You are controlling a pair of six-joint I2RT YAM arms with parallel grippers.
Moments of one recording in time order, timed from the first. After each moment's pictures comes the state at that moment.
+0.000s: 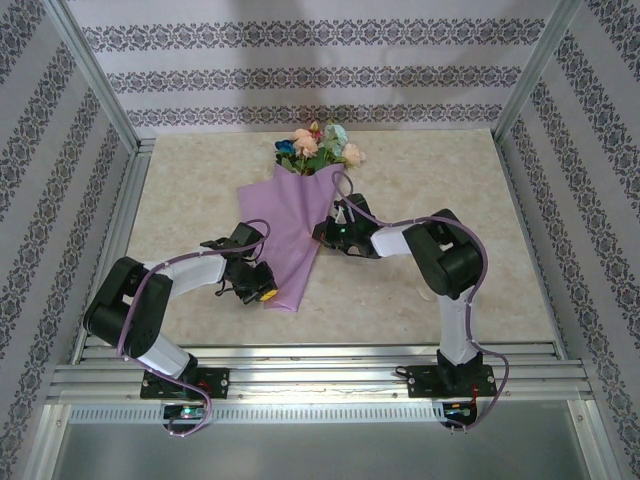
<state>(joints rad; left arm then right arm) -0.41 1.56 0.74 -0.48 0.39 -0.99 0.50 2.05 1.04 0.31 -0.46 0.95</state>
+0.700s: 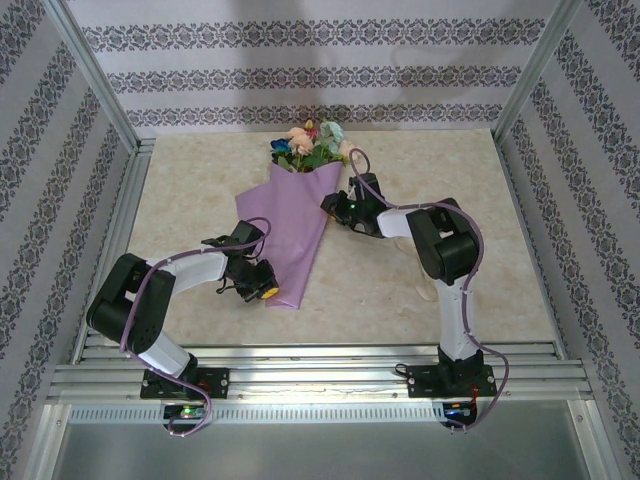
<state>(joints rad) -0.40 1.59 0.76 -0.48 0.41 -0.99 0.37 2.18 1.25 0.32 -0.43 1.00</state>
